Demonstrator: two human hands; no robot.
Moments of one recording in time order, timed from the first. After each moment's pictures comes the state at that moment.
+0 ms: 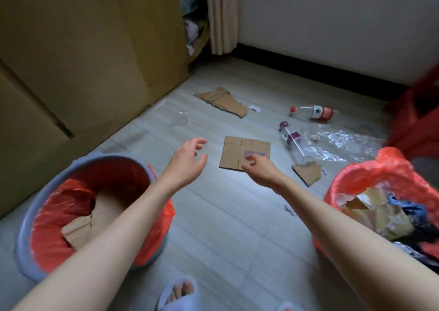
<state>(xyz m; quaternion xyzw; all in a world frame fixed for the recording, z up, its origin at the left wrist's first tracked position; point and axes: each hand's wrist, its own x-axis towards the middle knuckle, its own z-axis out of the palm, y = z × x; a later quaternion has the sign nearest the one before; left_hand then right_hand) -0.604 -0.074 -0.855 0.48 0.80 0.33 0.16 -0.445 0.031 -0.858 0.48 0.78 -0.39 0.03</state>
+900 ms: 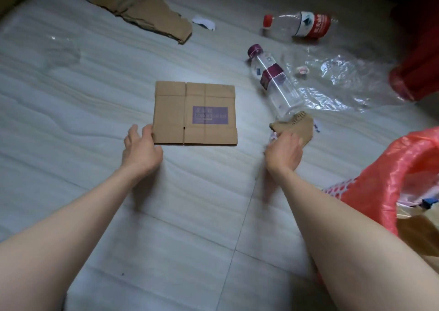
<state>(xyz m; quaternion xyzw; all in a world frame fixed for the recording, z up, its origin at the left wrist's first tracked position) -0.636 0.100 -1.131 0.39 0.88 0.09 0.27 -0.382 0.206 -1.125 0.78 0.60 -0.17 -0.07</state>
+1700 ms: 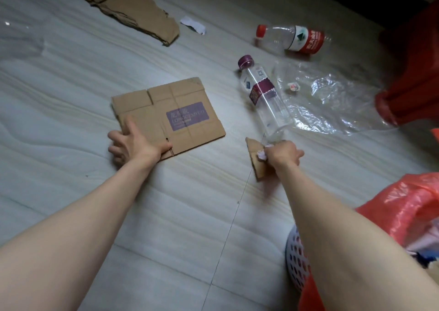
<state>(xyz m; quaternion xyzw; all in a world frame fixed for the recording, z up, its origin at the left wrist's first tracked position) -0.600 0.169 -1.141 0.17 0.93 0.21 0.26 -0.365 0.282 -1.134 0.84 0.44 -0.33 -0.04</state>
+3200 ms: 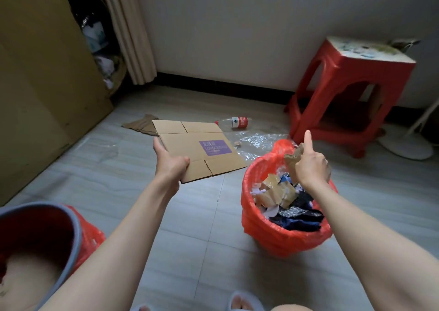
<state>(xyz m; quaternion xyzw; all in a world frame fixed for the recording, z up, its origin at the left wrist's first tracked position) -0.456 -0.009 -0.791 0.24 0.67 0.58 0.40 -0.190 0.065 -0.802 0.76 0.62 -0.08 -0.18</state>
